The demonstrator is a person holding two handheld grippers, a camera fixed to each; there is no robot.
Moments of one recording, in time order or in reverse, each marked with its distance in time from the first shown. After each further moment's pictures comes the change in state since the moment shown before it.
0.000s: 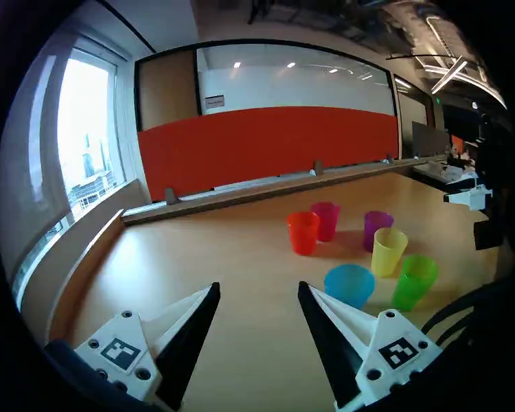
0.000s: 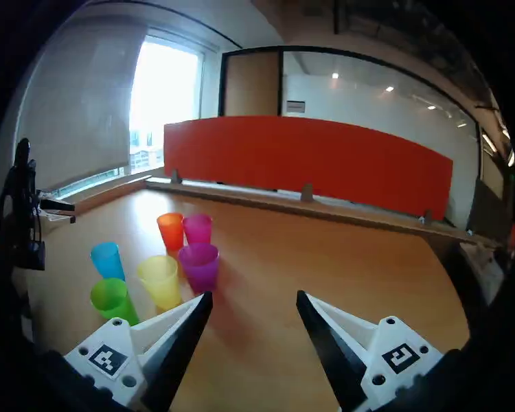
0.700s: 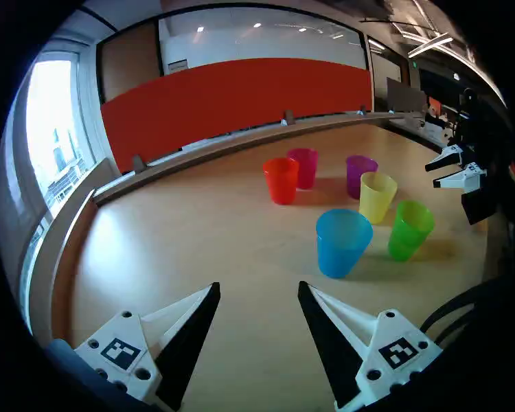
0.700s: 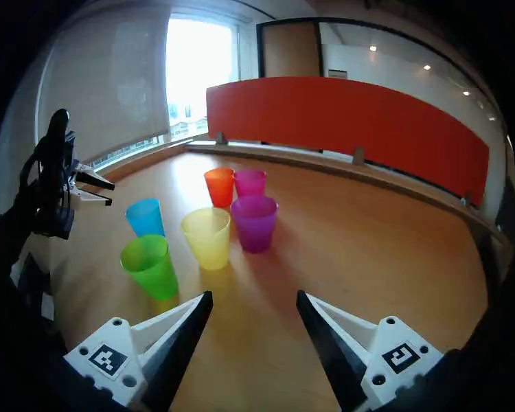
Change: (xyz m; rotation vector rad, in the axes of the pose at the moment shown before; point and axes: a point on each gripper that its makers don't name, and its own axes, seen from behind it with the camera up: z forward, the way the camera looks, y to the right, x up) left arm -0.053 0.010 0.011 -0.154 -0.224 0.106; right arm -0.063 -0.058 -0.001 0.223 -0.175 -0.026
